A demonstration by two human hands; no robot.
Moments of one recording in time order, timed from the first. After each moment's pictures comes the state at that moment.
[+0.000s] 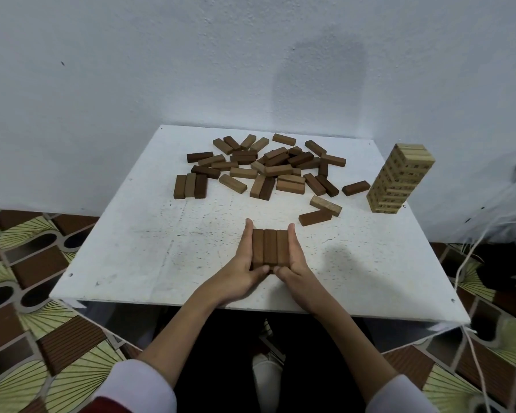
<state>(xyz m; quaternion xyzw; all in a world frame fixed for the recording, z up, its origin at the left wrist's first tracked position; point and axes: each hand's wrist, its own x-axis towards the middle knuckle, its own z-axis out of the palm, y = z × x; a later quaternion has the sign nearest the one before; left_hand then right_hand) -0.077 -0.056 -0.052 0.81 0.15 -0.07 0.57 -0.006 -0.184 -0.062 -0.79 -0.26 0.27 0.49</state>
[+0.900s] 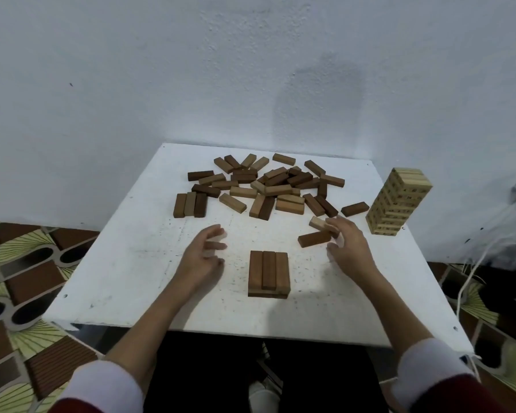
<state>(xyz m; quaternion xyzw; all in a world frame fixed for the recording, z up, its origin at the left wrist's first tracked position) -0.070 0.003 -0.057 0.76 0.25 0.17 0.58 0.106 -0.217 -0.042 -0.92 -0.22 0.05 0.33</state>
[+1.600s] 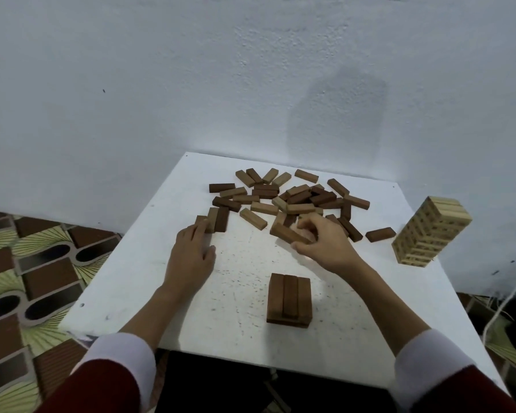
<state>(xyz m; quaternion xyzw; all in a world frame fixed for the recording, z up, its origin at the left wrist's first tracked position) -0.060 0.075 -0.081 0.89 0.28 0.25 0.25 0.090 -0.131 0.014 -0.87 -0.37 0.11 0.33</state>
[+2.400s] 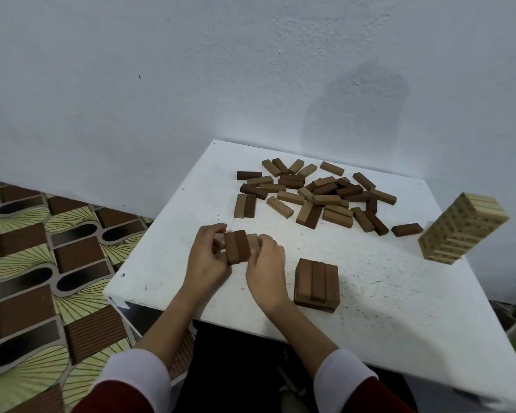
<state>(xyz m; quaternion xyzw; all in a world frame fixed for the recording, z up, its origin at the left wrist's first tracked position) -0.103 0.053 -0.082 0.77 0.32 0.32 0.44 -0.041 -0.047 -0.057 -0.86 -0.30 0.10 0.40</state>
